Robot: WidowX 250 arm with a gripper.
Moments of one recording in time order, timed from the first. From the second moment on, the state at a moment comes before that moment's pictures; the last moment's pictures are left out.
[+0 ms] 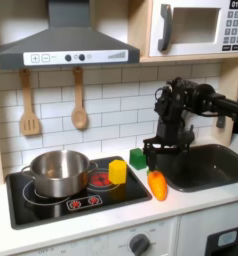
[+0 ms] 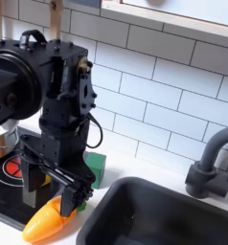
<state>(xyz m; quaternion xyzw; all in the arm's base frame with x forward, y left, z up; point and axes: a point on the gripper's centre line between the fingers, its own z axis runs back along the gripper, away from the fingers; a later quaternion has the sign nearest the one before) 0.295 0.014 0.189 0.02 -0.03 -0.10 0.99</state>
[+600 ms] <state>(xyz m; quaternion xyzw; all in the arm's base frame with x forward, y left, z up) 0.300 0.010 0.170 0.03 -0.01 -0.10 0.99</state>
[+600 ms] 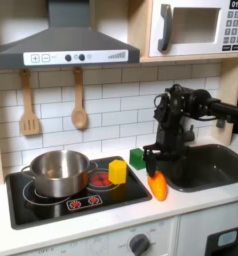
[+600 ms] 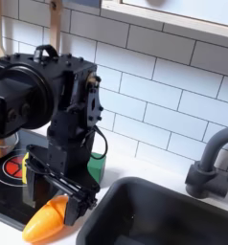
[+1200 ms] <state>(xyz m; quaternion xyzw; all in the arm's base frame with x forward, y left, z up) 0.308 0.011 0.152 0.03 0.01 -0.11 0.99</state>
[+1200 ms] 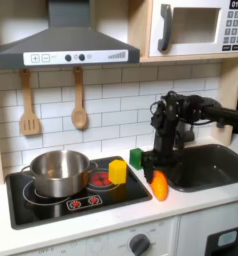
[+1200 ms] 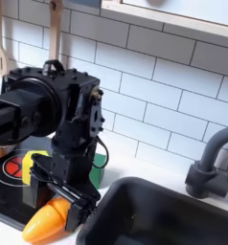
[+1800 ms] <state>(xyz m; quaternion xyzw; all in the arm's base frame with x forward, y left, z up) 0.310 0.012 0.136 0.03 0.03 -0.08 1.00</state>
